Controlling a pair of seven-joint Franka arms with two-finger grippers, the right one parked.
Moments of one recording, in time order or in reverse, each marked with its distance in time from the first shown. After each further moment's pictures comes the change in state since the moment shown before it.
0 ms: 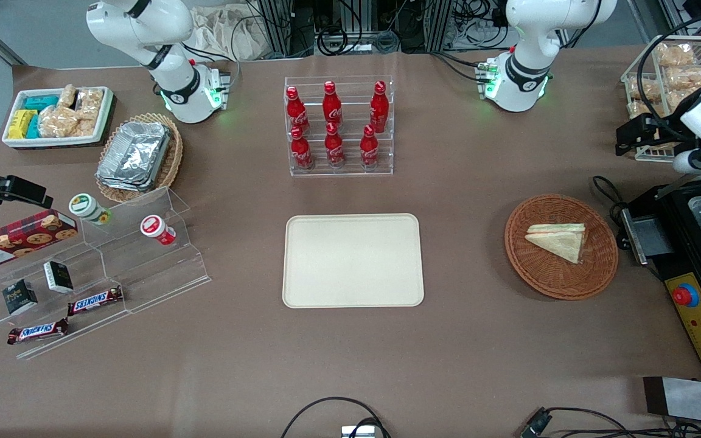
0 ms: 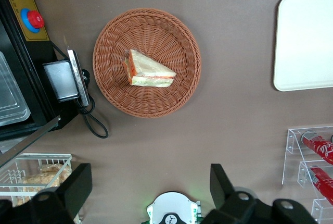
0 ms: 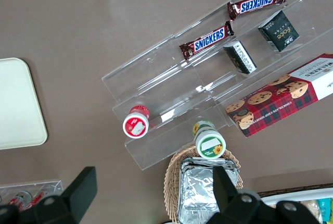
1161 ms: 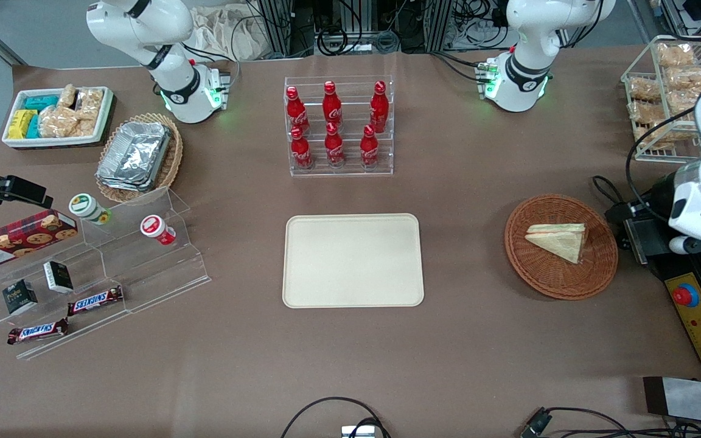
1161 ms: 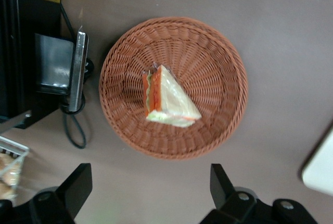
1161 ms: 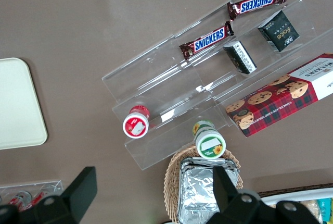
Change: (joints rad) arm 0.100 0.115 0.010 -0.317 0.003 0.422 -0.370
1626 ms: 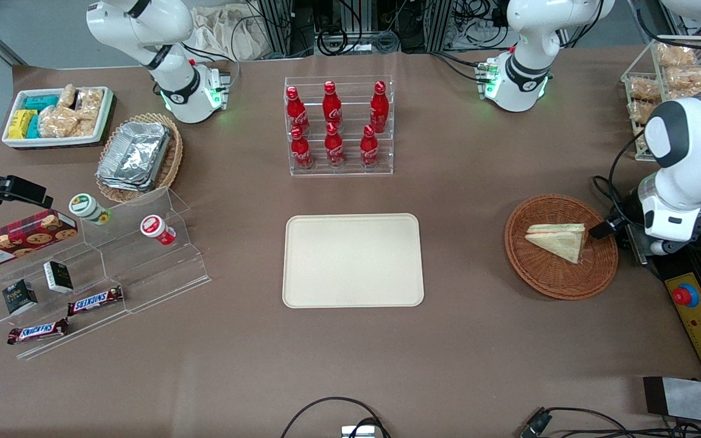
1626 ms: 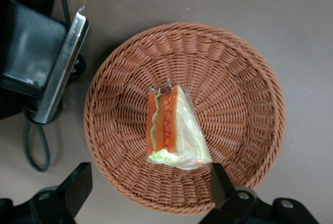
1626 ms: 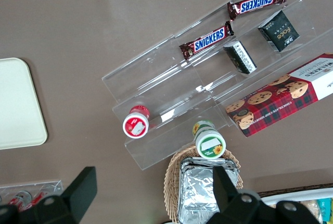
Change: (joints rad) arm 0.059 -0.044 0.001 -0.353 -0.032 0.420 -0.129
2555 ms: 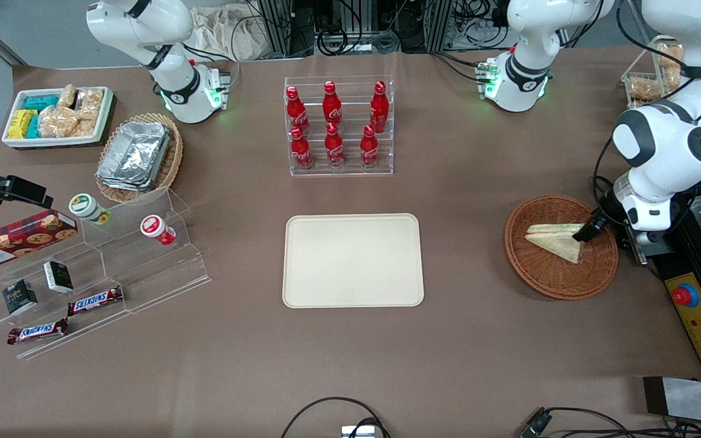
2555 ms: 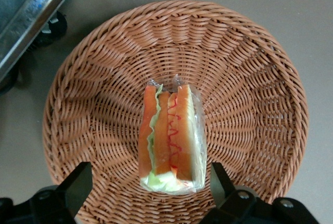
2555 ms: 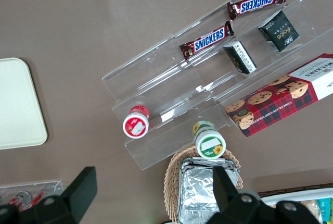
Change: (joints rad) arm 0.019 0.026 0.000 -0.212 -0.153 0.330 -0.076
